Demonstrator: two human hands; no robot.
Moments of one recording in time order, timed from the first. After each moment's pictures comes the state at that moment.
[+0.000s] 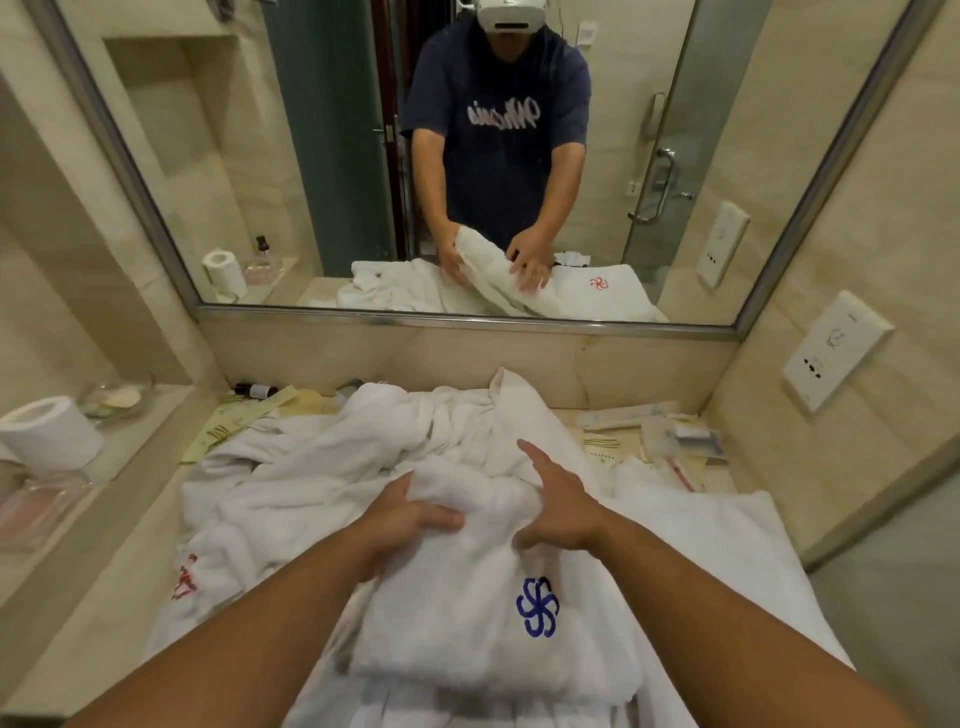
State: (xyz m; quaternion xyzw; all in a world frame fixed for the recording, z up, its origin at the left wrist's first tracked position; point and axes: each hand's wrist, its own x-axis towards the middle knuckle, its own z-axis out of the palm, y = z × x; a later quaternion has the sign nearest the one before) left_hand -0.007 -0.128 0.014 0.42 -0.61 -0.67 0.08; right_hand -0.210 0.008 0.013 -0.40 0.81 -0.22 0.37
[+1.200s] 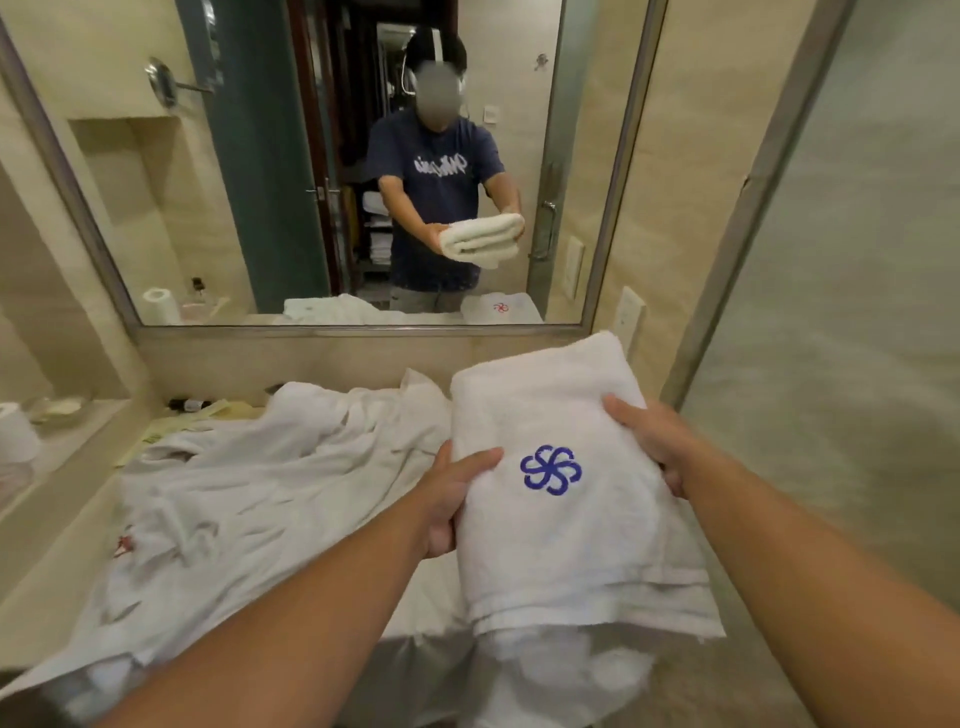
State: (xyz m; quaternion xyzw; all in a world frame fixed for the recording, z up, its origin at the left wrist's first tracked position) left_hand -0.066 0.106 0.080 0.29 -0.47 -0.83 0.10; right_hand -0.278 0.272 0.138 -0.14 0.73 -0.60 0.29
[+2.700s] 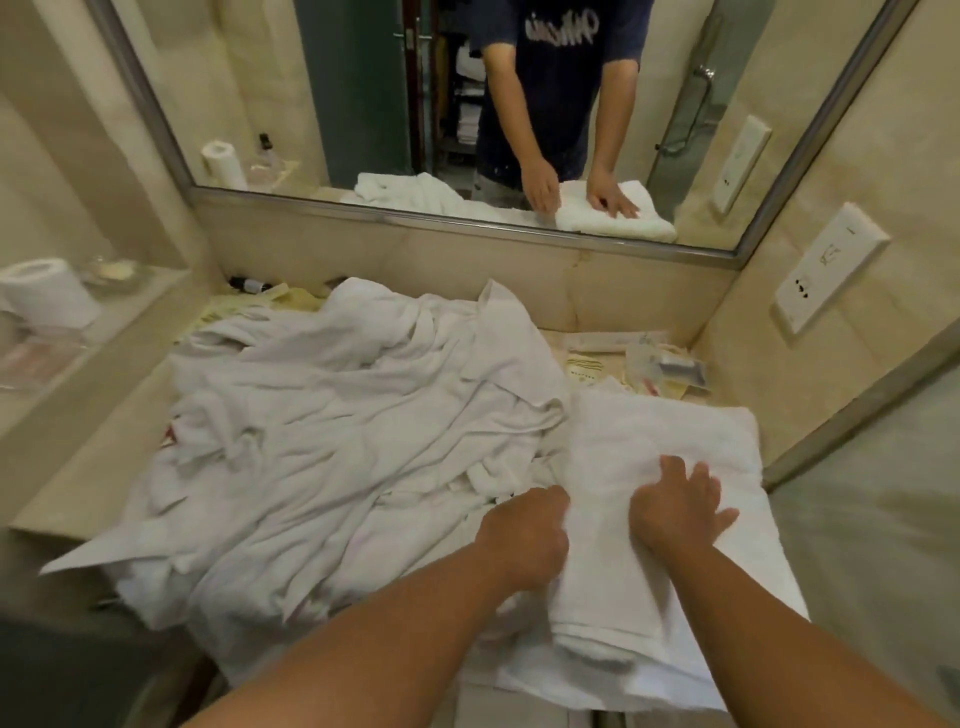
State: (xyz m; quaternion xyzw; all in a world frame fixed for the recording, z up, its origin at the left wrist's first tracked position) left_hand -0.101 0.083 -0.083 0.28 -0.90 -0.33 -0.05; right_hand -0.271 0.180 -0.068 -0.14 0.98 -0.11 0.13
